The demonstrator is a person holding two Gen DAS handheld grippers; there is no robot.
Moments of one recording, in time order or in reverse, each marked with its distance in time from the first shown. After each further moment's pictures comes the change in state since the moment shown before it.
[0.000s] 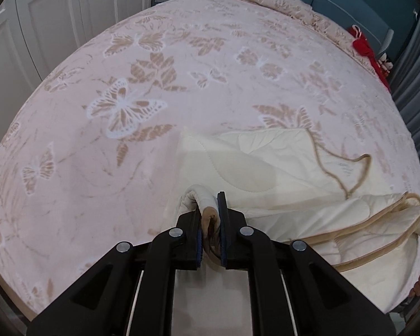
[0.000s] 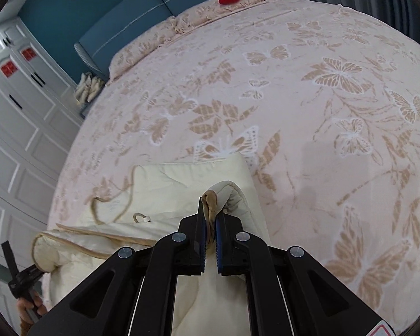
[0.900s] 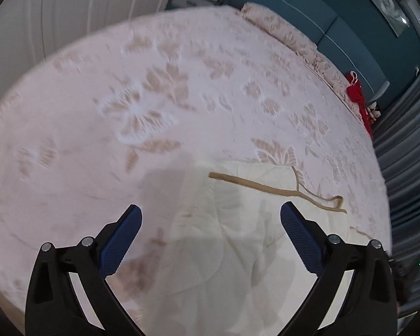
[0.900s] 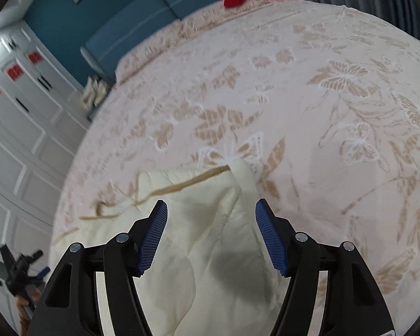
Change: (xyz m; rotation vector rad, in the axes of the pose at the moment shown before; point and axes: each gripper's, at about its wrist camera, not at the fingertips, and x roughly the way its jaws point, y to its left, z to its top) left arm -0.016 0.043 0.016 -0.211 -0.053 -0.186; right arm 0.004 -0.002 0.007 -0.004 -0.006 0.038
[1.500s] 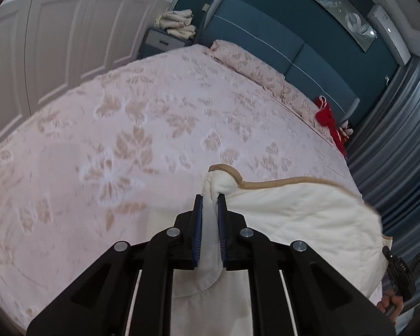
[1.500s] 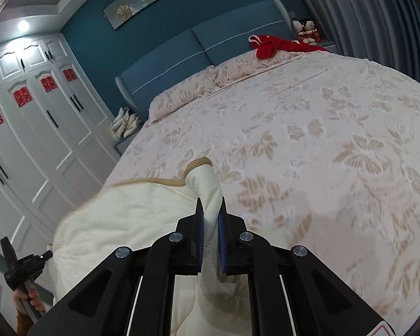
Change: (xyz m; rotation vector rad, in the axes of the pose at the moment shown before) left arm -0.067 -0.039 0.037 0.090 -0.218 -0.094; right arm -0.068 0.048 0.043 -0.087 -0.251 0.114
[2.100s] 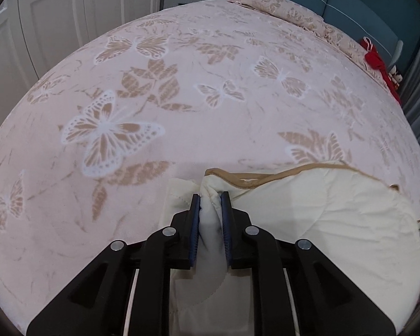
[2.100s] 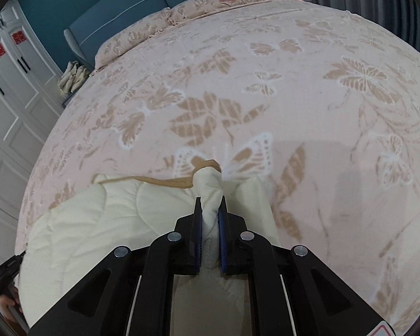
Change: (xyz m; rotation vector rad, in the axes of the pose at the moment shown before) left arm 0.138 0.026 -0.066 0.138 0.192 0.290; right arm 0.133 -0.053 -0.074 0.018 0.260 -0.242
